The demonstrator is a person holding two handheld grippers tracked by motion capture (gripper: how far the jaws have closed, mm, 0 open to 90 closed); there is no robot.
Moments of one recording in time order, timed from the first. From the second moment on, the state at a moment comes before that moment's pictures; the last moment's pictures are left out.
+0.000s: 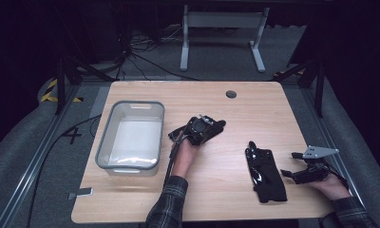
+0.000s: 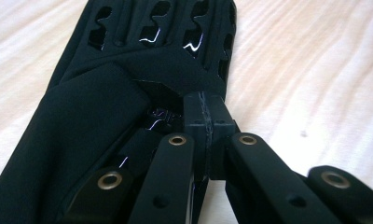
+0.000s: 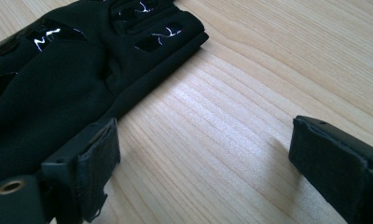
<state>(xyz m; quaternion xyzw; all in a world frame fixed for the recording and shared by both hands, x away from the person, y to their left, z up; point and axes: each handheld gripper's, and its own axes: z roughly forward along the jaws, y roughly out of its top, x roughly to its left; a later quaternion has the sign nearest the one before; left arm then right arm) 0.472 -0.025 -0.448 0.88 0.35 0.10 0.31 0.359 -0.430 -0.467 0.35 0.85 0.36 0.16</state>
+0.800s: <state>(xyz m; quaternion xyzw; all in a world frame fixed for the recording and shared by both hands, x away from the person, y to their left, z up) 0.414 -0.071 -0.450 0.90 0.28 0.04 0.34 0.359 -0.430 -0.466 0.35 0.85 0.36 0.16</state>
